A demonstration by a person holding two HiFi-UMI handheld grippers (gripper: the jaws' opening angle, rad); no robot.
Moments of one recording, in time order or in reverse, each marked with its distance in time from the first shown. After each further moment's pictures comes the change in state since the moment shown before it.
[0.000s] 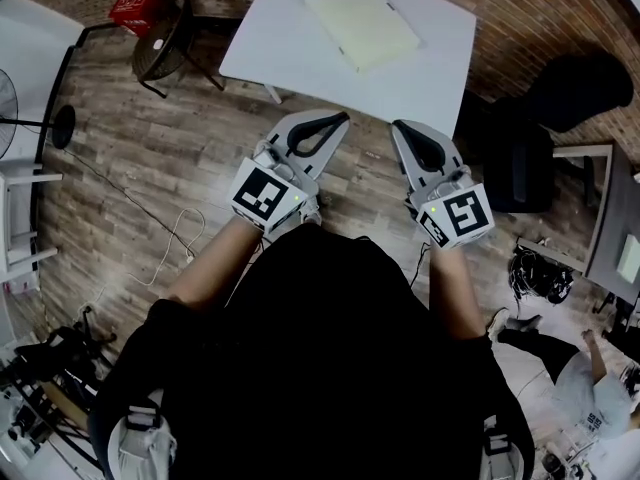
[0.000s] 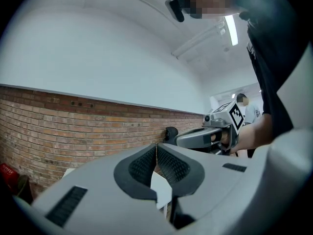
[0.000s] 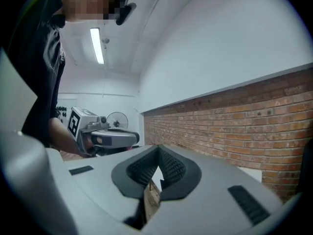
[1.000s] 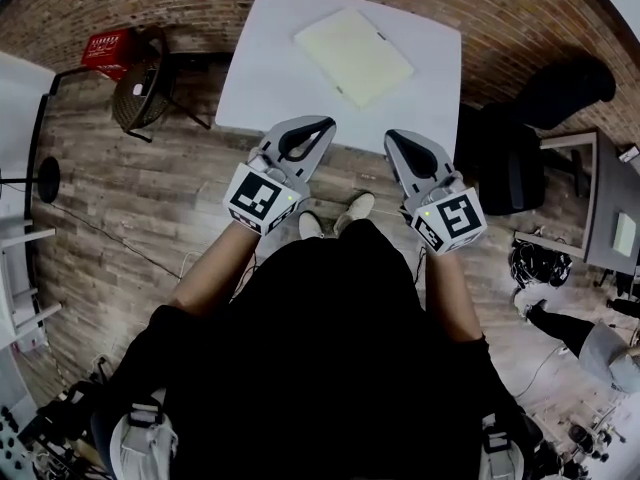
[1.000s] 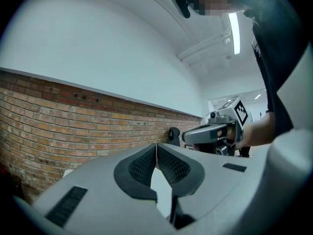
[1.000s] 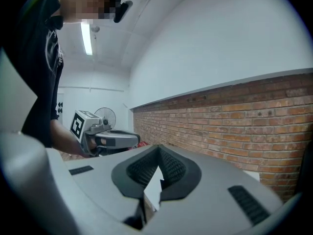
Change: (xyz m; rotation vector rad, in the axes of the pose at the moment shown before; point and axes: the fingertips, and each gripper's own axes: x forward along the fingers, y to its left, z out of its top) left arm 0.015 0.127 -0.017 -0.032 0.013 -0.085; right arm 0.100 -0.030 0.012 0.010 0.046 -0.120
